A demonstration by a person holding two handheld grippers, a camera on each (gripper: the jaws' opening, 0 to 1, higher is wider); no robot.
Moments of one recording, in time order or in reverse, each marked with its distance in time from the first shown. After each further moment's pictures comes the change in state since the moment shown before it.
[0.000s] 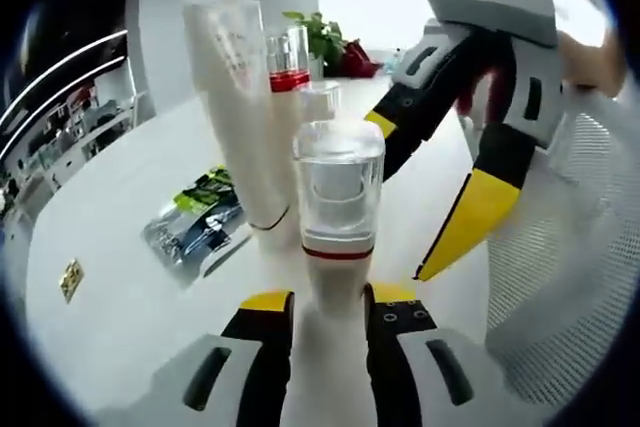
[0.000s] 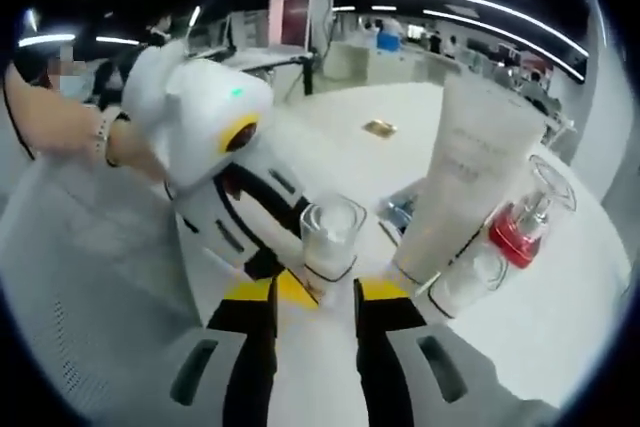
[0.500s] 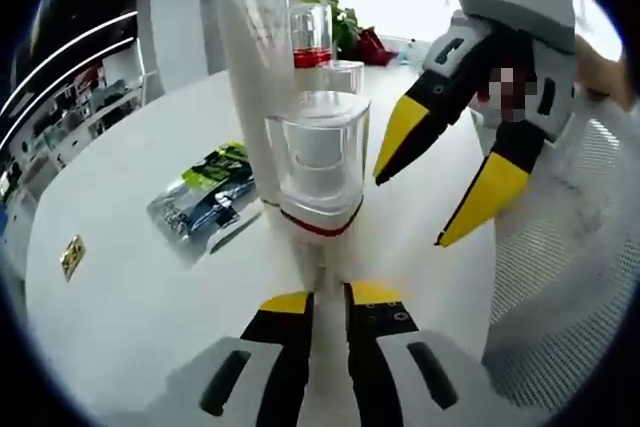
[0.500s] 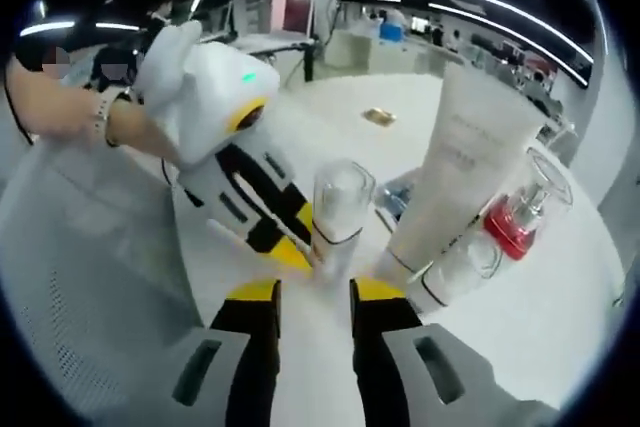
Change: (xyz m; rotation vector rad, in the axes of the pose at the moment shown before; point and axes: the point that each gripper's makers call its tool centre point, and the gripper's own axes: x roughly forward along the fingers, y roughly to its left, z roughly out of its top) left arm -0.001 0.004 -0.012 -0.050 0.060 0.013; right arm -0.006 -0.004 -0.010 -0.031 0.055 -0.017
